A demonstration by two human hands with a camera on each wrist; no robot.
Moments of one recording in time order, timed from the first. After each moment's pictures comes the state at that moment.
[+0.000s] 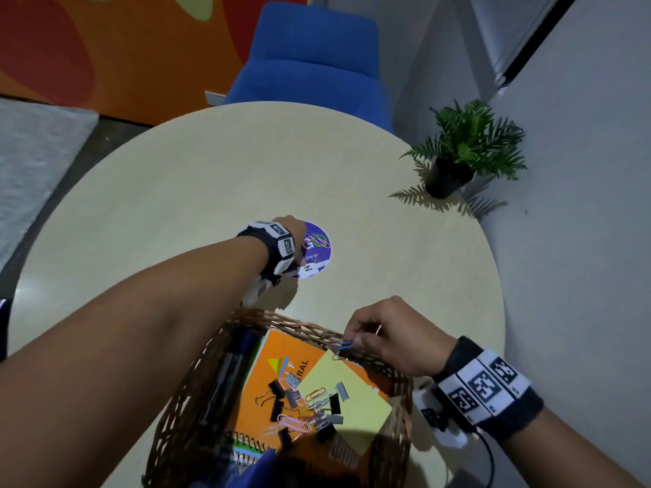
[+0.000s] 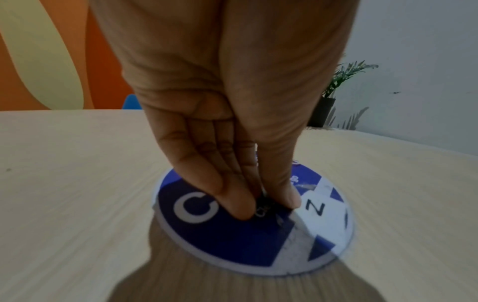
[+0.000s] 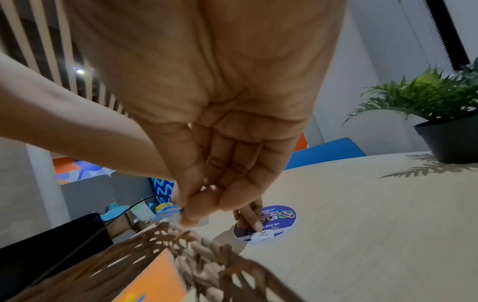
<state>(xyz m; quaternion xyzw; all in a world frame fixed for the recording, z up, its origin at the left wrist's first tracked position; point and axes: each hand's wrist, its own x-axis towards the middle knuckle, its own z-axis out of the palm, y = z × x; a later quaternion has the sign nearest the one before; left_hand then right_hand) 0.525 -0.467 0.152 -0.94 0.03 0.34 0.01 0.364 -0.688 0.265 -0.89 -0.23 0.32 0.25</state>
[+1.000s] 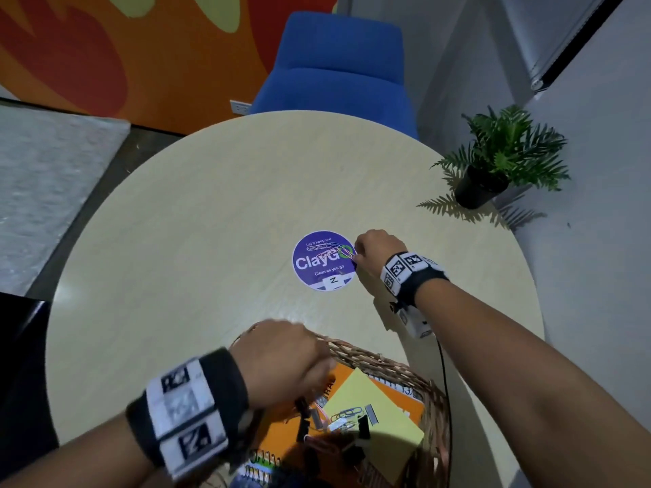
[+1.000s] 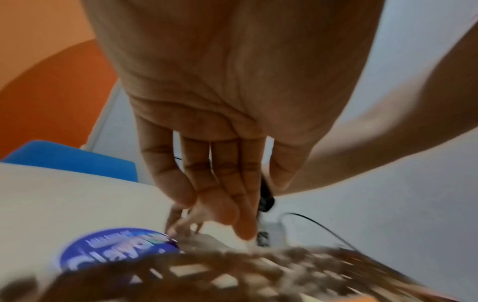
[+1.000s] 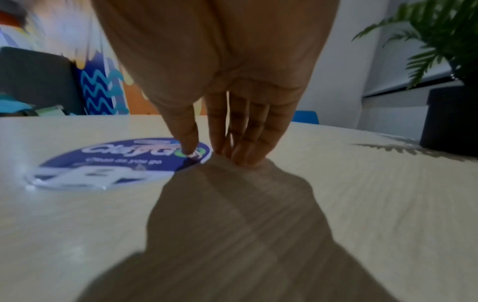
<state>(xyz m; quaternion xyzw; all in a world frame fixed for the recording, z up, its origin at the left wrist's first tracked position) 0.328 -0.448 0.253 -0.93 0.27 0.24 -0.10 0.518 -0.618 0.174 -0.97 -0.14 0.21 0.05</state>
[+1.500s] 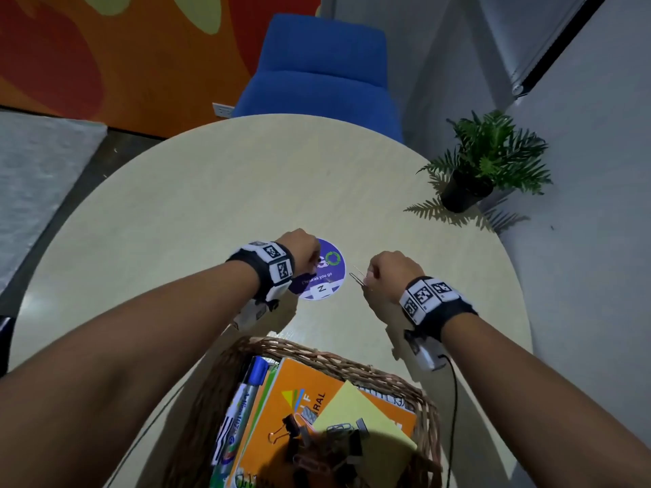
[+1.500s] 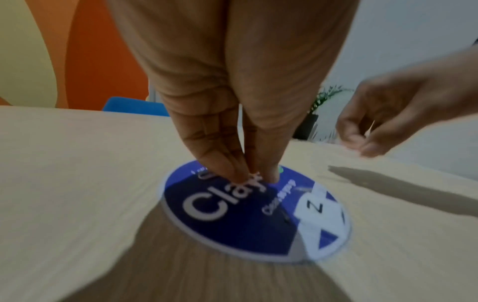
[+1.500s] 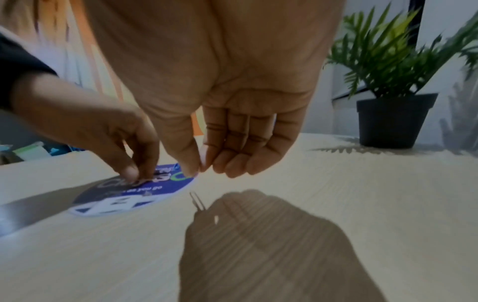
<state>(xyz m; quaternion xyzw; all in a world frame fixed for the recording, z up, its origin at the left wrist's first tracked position) 0.510 -0.460 0.173 -0.96 0.11 0.25 -0.07 0.492 -0.659 0.181 -0.97 -0.06 0.24 0.08</state>
